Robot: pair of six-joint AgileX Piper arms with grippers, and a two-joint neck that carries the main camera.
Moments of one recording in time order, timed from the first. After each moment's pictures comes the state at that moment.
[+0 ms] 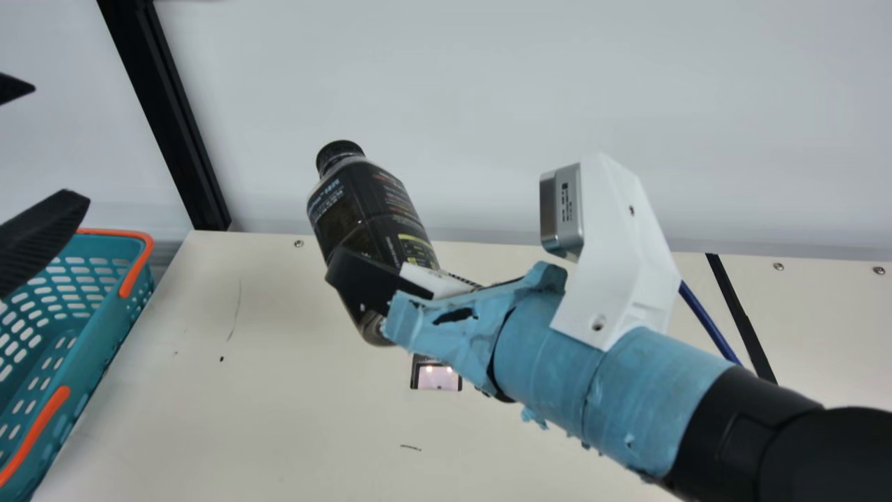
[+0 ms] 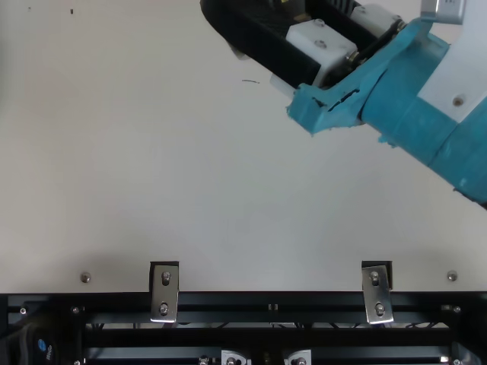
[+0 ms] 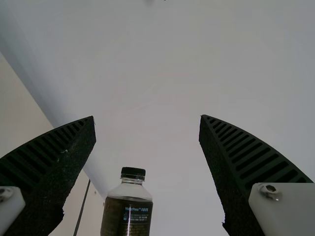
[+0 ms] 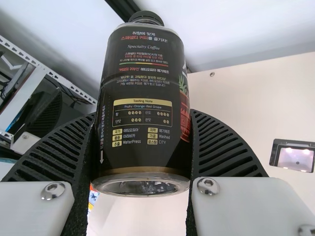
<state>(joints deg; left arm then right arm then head) 27.5 61.5 -46.0 -94.3 49.5 12.6 35.8 75.0 -59.8 52.9 12.2 -12.8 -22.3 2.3</state>
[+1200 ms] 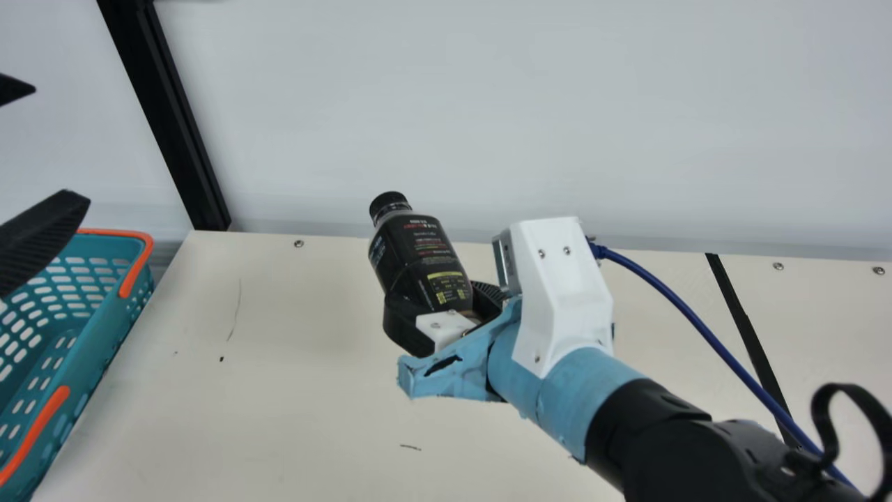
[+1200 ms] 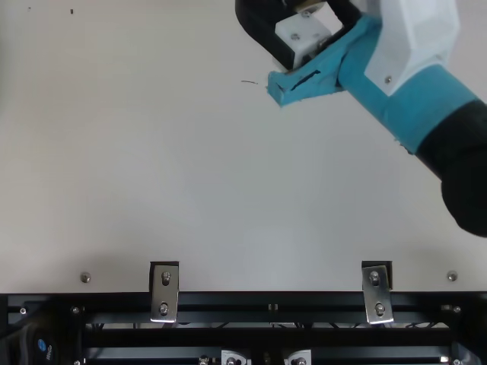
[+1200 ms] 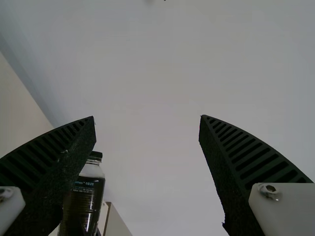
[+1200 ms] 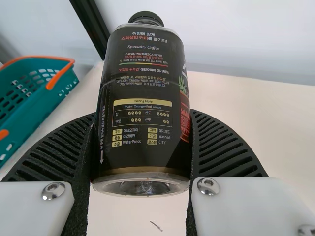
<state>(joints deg) 27.5 61.5 -46.0 -94.3 49.5 12.6 35.7 85.6 -55.1 33.8 -1.3 -16.7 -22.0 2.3</state>
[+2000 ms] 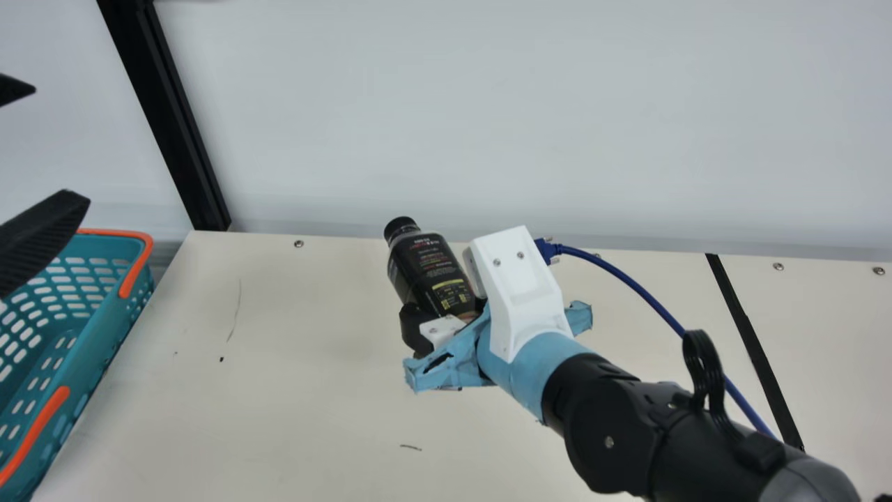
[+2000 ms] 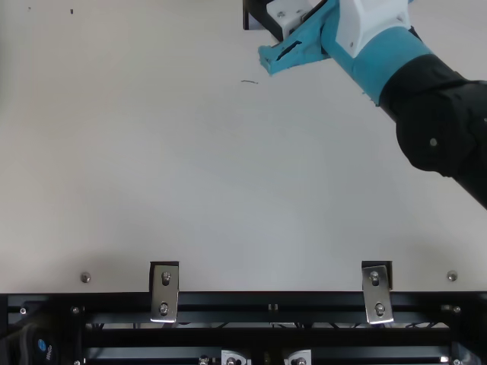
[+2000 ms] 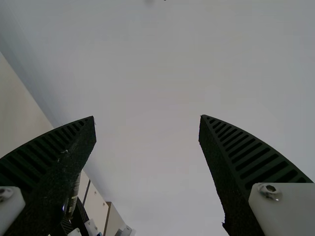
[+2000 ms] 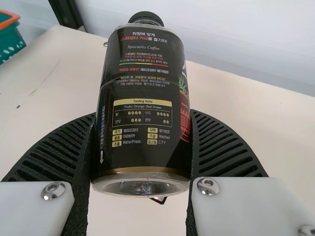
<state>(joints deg) 27.5 61.5 -46.0 -94.3 49.5 12.6 33.0 97.5 -58.6 31.6 -5.2 -25.6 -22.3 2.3</state>
